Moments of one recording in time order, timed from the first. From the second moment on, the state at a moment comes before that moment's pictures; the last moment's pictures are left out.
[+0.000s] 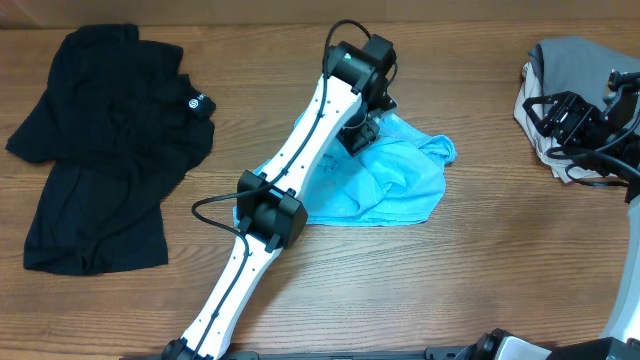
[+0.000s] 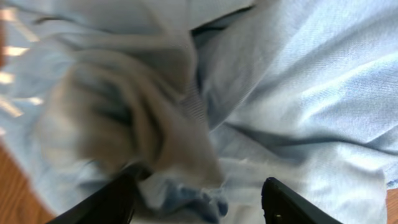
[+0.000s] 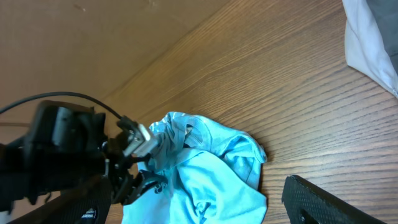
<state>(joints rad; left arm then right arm) -0.58 2.75 2.89 -1.66 -0.01 0.33 -0.48 1.40 1.33 -0.83 -0.73 0.20</state>
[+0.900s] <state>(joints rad) -0.56 2.60 3.09 -1.50 -0.37 -0.10 -0.48 1.40 1.33 -0.85 -0.73 0.20</state>
